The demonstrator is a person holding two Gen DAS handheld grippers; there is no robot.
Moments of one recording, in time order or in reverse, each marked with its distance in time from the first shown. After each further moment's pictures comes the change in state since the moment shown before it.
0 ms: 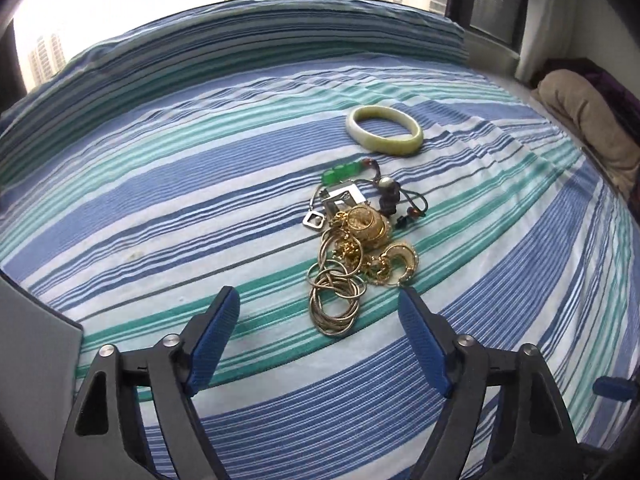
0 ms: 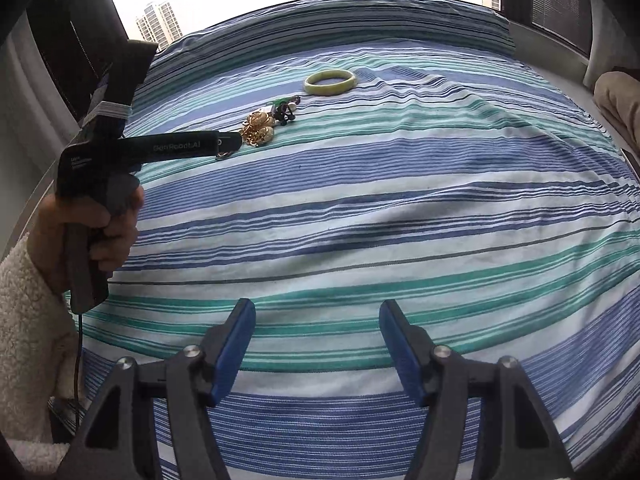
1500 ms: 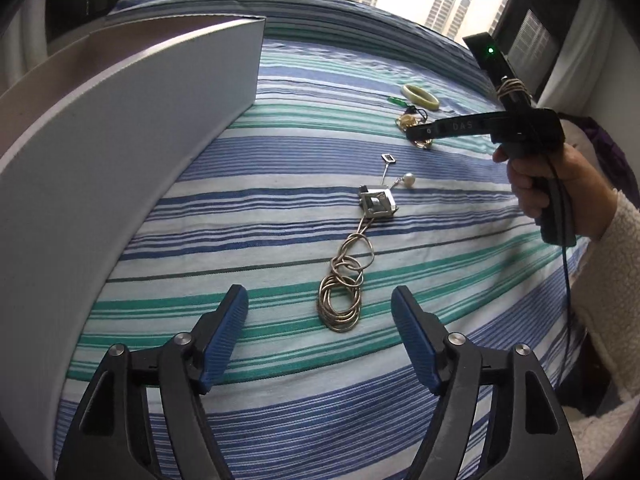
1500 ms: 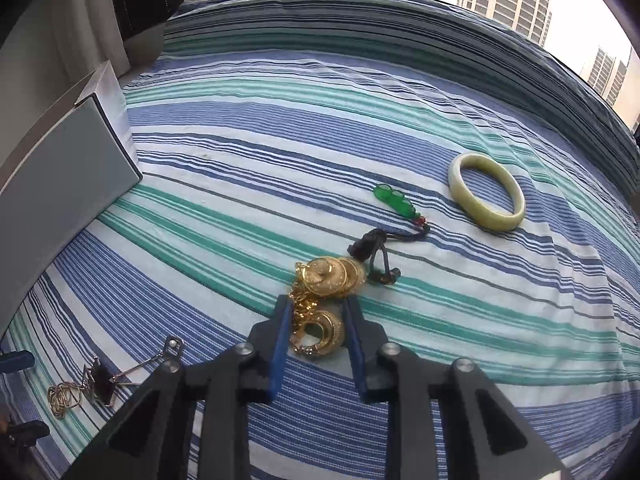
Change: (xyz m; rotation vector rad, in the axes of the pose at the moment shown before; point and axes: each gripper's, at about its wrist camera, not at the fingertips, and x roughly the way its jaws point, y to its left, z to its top) left arm -0.152 0.059 -0.184 -0.299 -0.021 -0.019; right arm 0.123 0.092 0.145 -0.398 0.084 0.082
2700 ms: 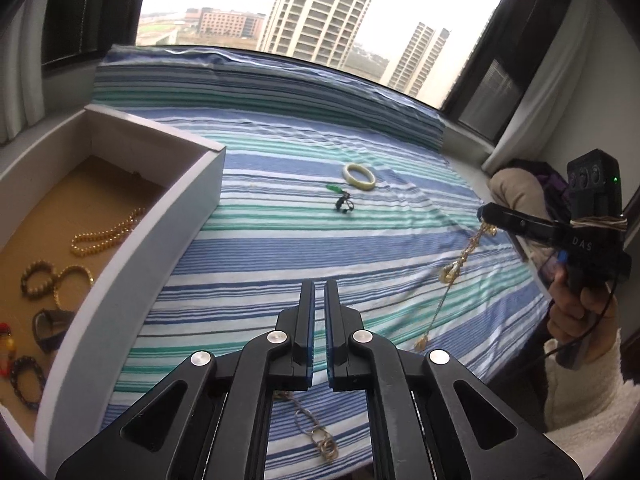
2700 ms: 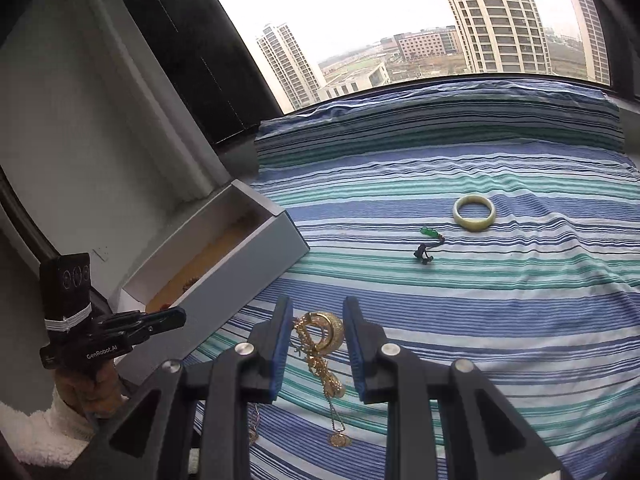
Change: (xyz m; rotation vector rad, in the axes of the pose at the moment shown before) left arm -0.112 -0.032 0.062 -0.026 -0.111 -0.099; right arm -0.237 0.000 -0.078 0.178 -0.294 0.343
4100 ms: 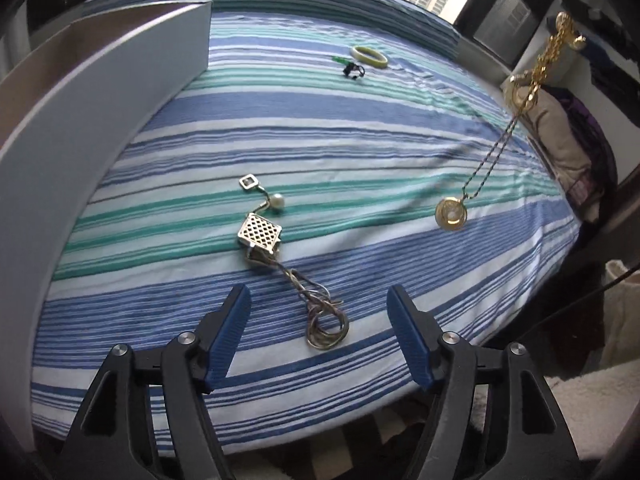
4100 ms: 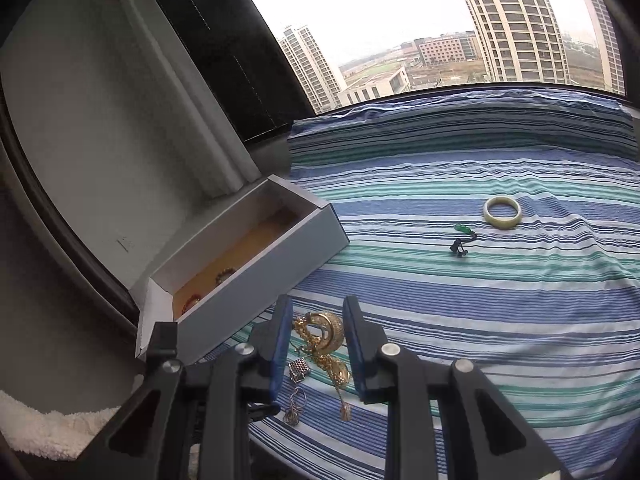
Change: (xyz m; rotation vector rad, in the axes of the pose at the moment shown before) left arm 0.073 -0.019 -0.109 0.045 0.252 0.057; right arm -0.017 0.041 -0.022 -0.034 -0.011 0.057
